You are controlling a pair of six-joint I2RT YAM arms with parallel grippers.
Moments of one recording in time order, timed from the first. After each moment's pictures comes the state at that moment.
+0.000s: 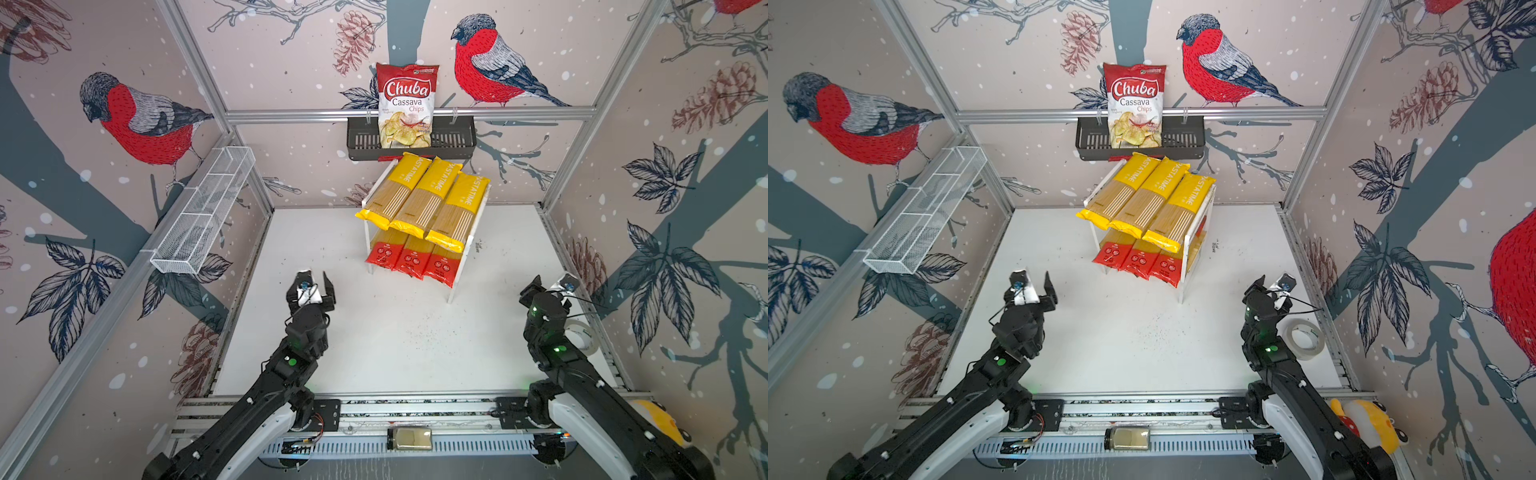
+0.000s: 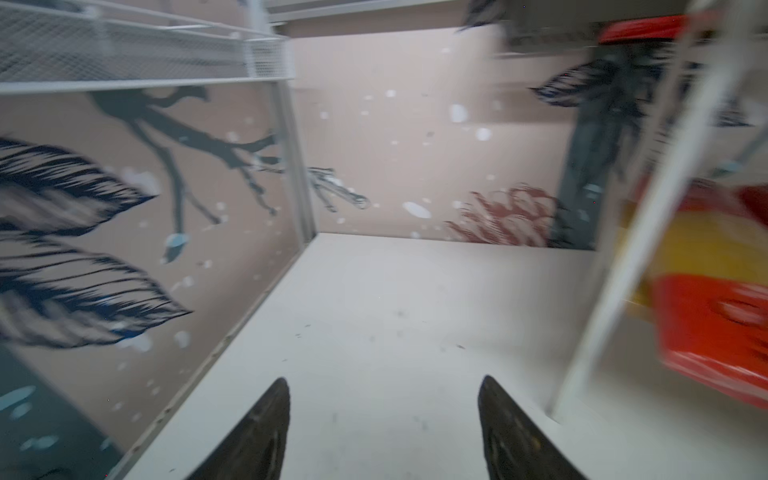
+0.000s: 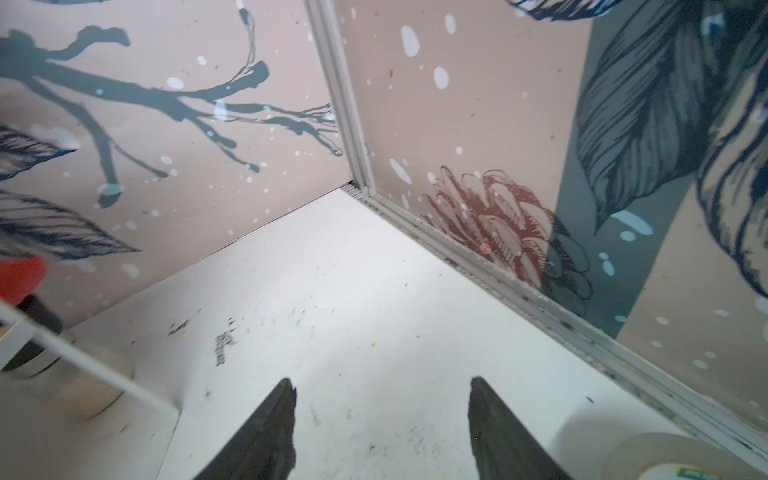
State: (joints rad) left arm -0.45 0.65 0.25 0.35 -0.75 0.00; right arm 0.23 0.75 0.22 0.30 0.74 0.34
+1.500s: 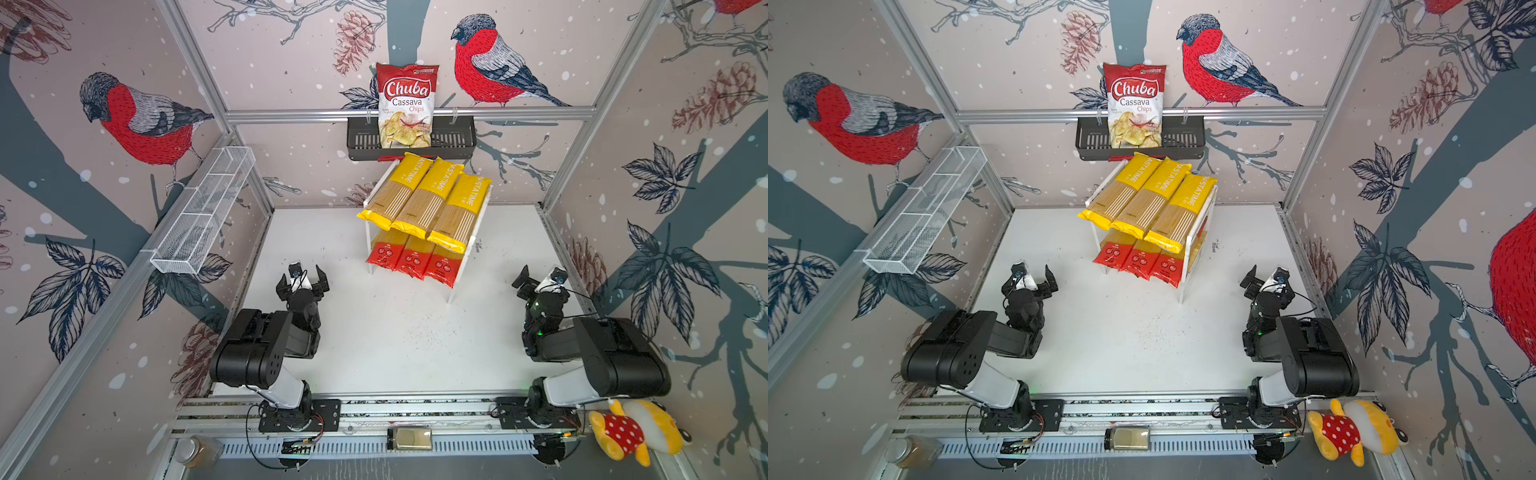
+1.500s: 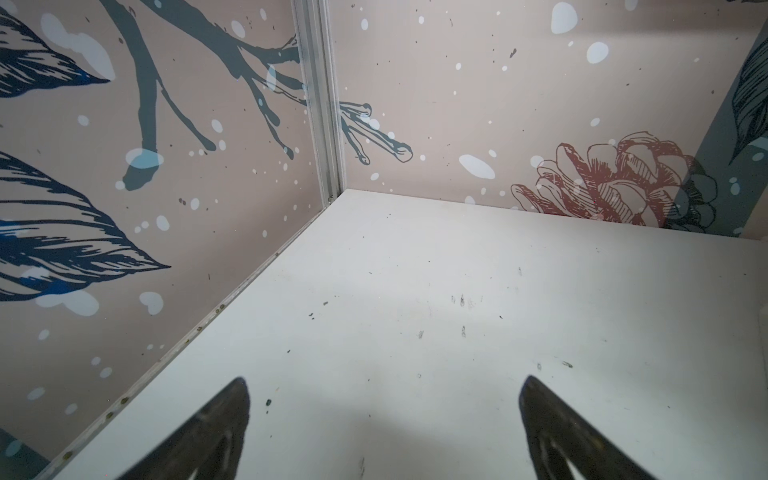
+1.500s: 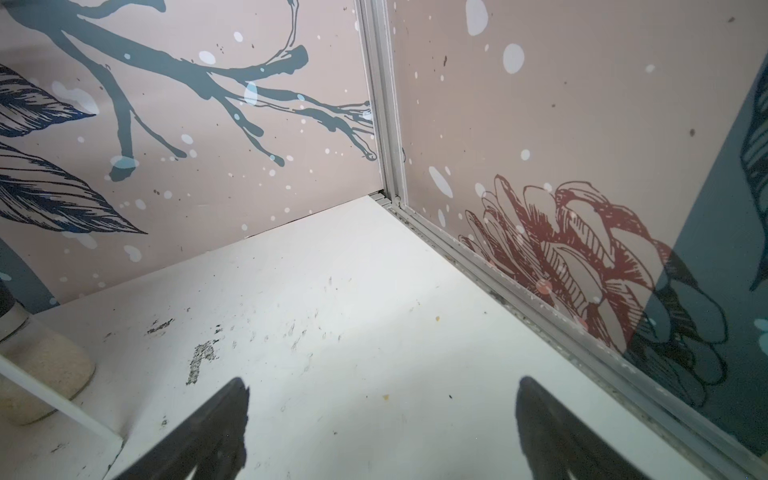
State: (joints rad) left arm -0.09 1.57 0.20 1.26 -0.39 -0.02; right arm 0.03 1.48 0.14 1.25 0.38 0.16
